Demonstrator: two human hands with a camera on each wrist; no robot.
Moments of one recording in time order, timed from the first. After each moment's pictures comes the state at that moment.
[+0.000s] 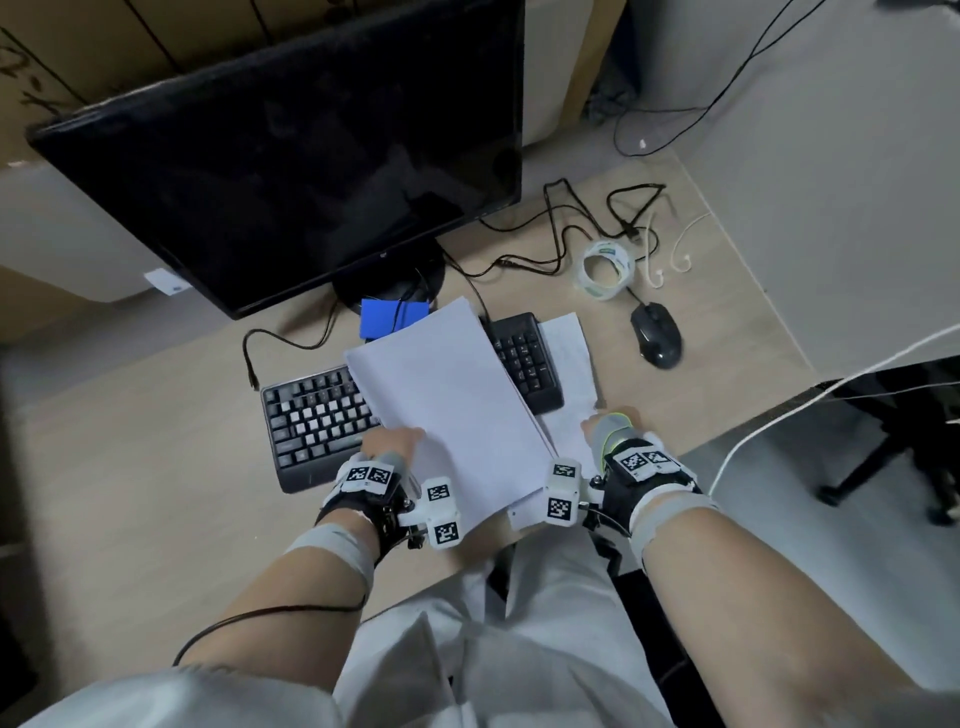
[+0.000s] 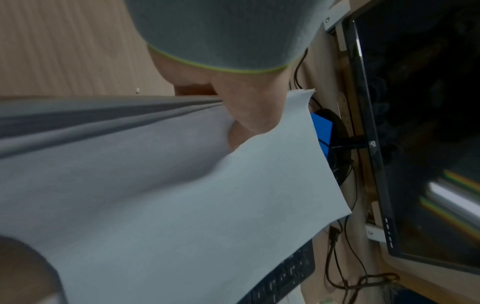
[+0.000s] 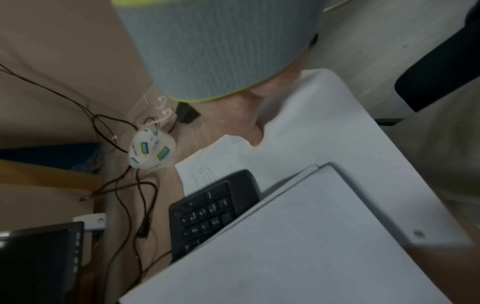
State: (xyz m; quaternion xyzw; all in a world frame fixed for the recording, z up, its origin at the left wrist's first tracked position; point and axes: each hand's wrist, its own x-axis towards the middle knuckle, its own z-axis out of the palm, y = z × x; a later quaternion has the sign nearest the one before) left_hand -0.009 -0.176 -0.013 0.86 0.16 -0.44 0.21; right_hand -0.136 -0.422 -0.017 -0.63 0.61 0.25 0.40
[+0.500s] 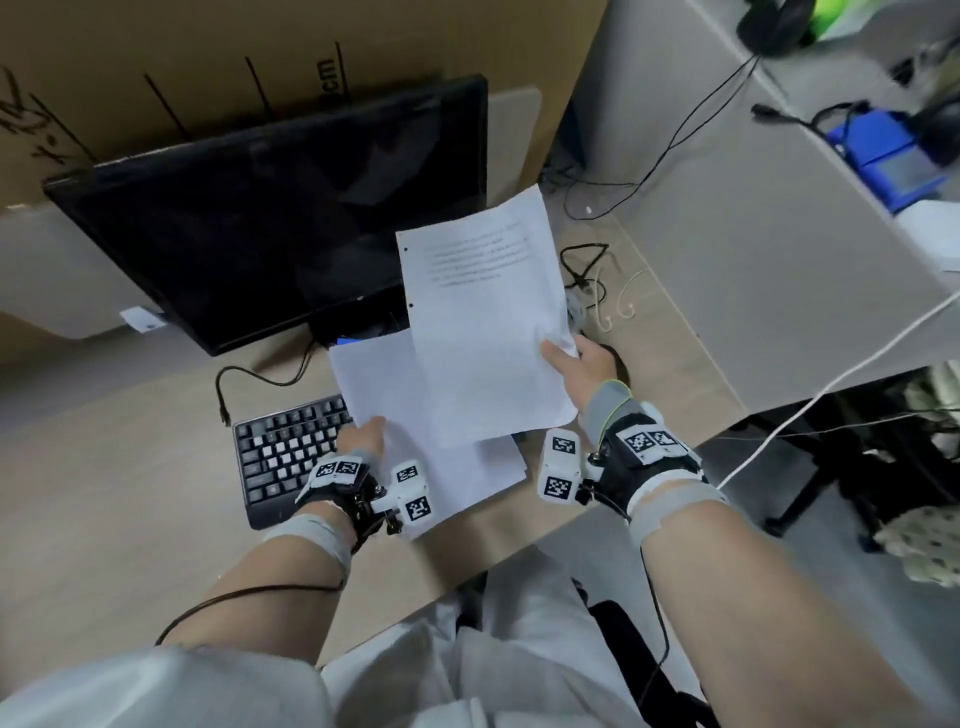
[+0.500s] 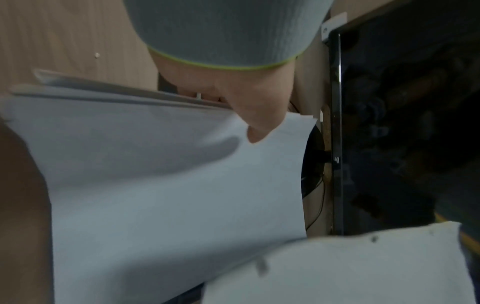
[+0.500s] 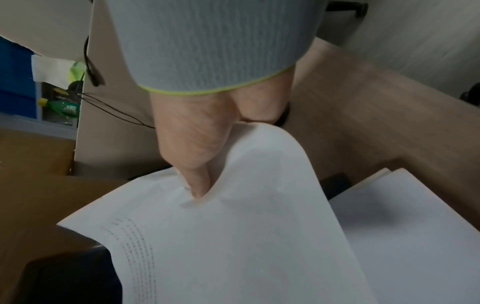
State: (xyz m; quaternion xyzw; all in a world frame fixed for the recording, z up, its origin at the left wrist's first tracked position) left_hand 0.020 -0.190 -0.001 0.77 0.26 -0.40 0.43; right_hand -0.083 -0.438 0.110 -0.65 0.48 -0.06 0.58
